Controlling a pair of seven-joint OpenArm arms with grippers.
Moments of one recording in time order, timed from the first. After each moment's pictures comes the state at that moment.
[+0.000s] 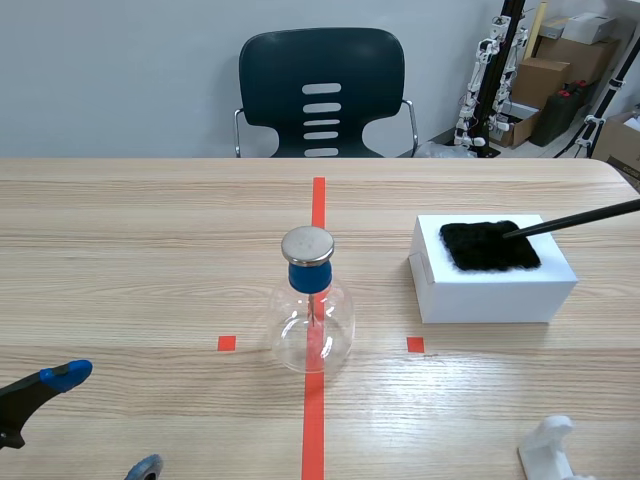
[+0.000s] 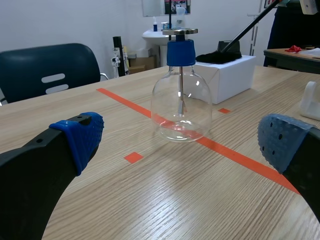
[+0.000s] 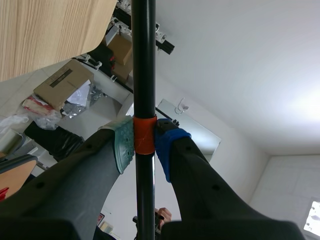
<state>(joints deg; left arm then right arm) 22.1 -23.2 7.9 50.1 19.0 -23.0 -88.6 -22.9 52.0 9.5 80.5 -68.6 -9.8 11.6</state>
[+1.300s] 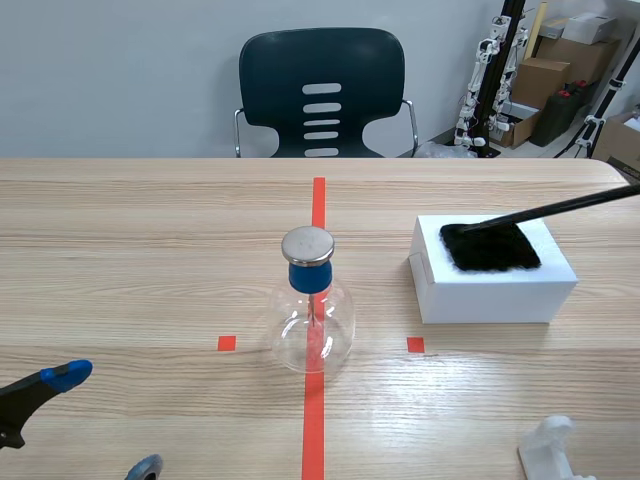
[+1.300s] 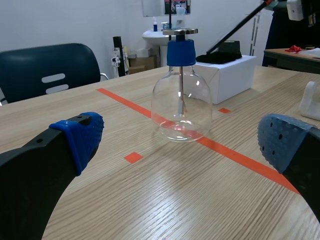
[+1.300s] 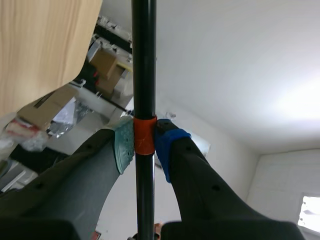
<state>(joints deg) 22.1 -23.2 7.9 50.1 19.0 -23.0 -88.6 -18.4 50.5 0.1 81.8 -67.6 -13.9 6.6</state>
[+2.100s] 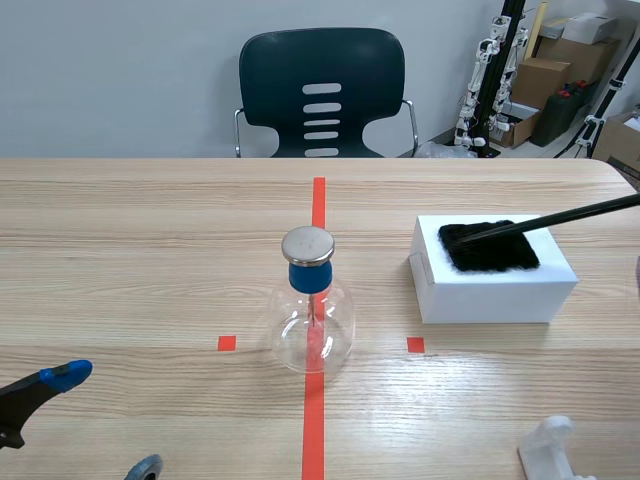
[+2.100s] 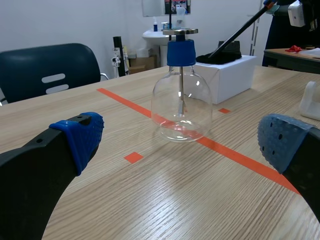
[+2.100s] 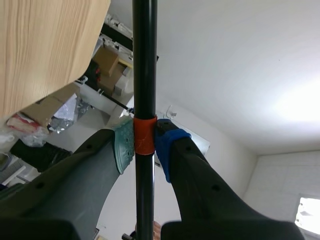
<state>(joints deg) 22.1 -23.2 7.9 50.1 19.0 -23.0 -88.6 -19.3 48.8 -0.4 80.6 -70.6 -14.5 5.1</state>
